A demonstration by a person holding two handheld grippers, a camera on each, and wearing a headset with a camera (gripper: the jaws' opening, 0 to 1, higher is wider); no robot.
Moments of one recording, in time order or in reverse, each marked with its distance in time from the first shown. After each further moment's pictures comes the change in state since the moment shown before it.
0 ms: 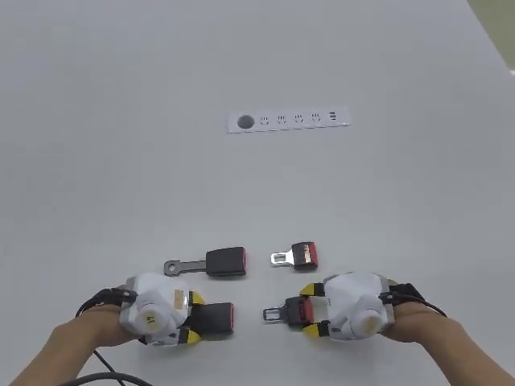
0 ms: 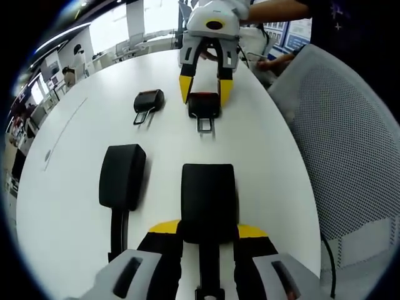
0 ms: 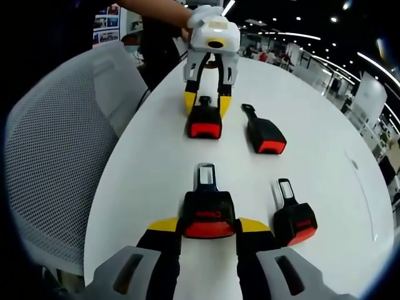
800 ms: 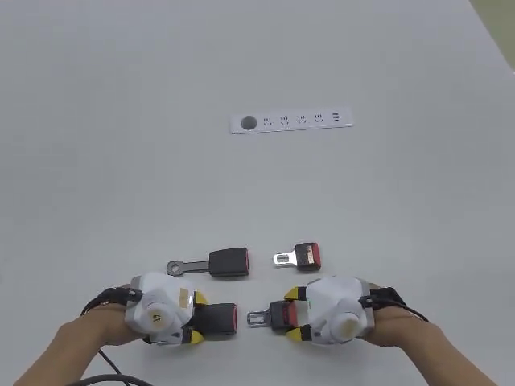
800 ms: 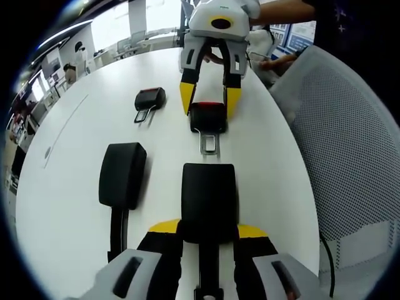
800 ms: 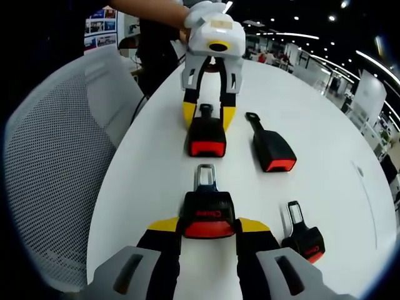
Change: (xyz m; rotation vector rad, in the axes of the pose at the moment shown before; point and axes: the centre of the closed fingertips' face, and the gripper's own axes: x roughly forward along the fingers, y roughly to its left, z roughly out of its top) left arm 0.000 -0.001 -0.002 -0.016 0.011 0.000; right arm 0.020 0.005 0.028 0.017 -0.018 0.007
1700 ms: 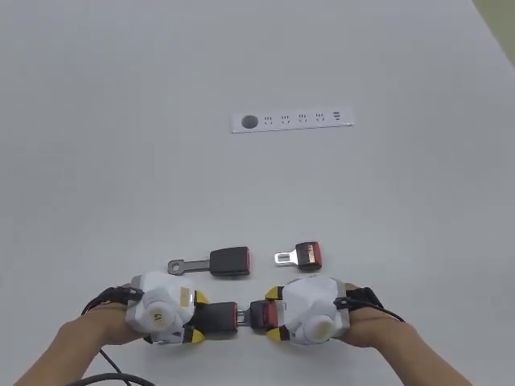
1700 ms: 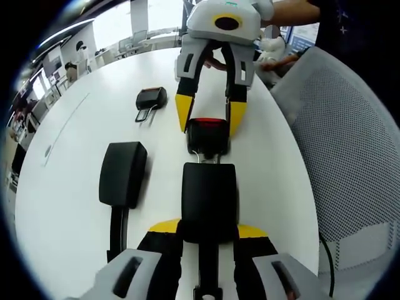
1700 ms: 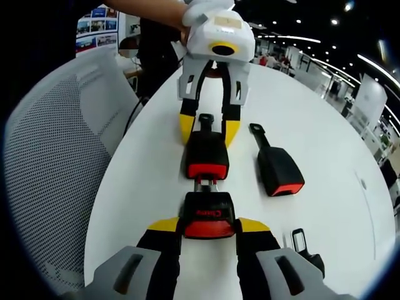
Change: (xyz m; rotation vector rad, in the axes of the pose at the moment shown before) left arm -0.001 -0.001 0.003 -0.011 -0.002 0.002; right arm 0.022 0.000 0.025 -0.012 -0.013 -0.007
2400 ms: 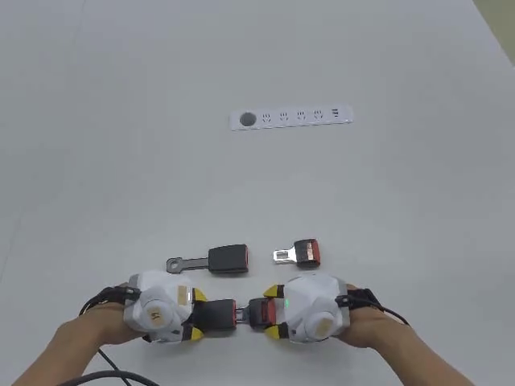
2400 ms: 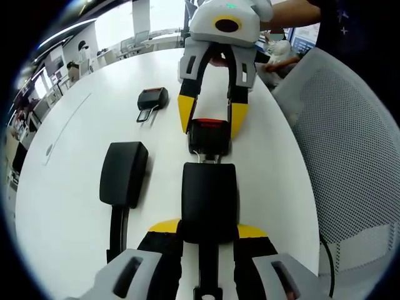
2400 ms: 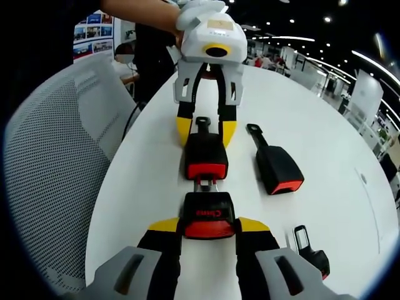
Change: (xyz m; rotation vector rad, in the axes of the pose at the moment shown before) left arm 0.002 0.001 -0.001 -0.006 -0.009 0.009; right arm 0.000 -0.001 0.000 0.035 -0.030 -0.007
